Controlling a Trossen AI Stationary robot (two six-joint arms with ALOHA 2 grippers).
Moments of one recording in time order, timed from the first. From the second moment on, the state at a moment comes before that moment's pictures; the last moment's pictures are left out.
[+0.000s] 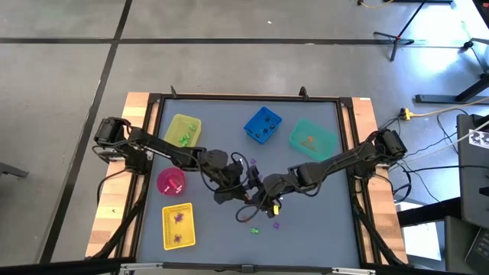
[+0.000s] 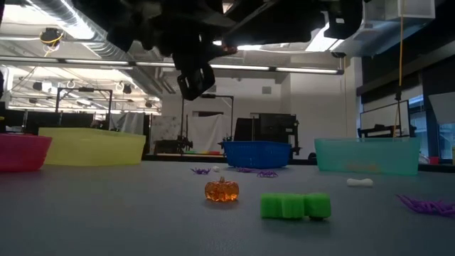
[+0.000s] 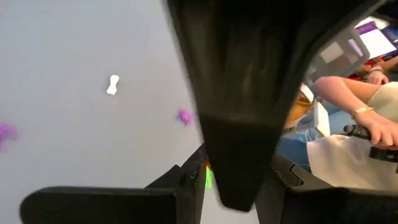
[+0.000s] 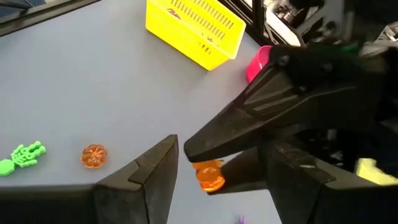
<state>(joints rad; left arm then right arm) -0.12 1.64 0.84 0.39 0.38 -0.59 0.33 1.71 1.13 0.02 0.09 -0.53</state>
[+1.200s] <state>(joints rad) -0.12 1.64 0.84 0.42 0.41 -0.57 0.33 1.71 1.13 0.01 0.08 -0.55</state>
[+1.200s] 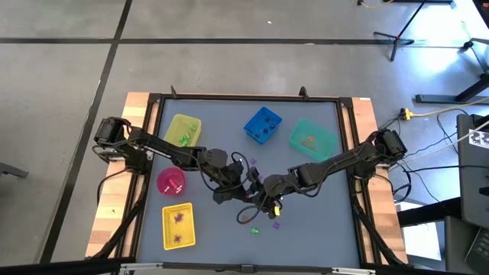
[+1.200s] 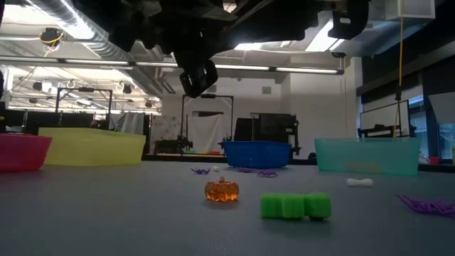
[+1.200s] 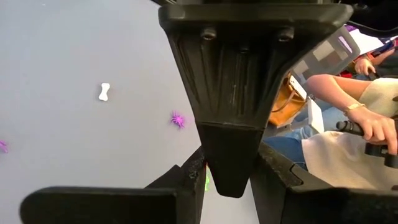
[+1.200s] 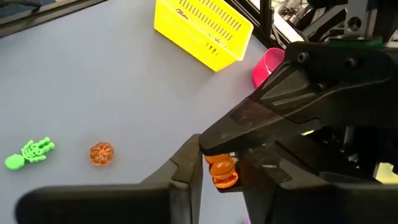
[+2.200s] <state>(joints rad) -0.10 1.64 0.84 0.42 0.41 -0.52 0.33 1.71 1.13 -0.01 0.11 -0.58</state>
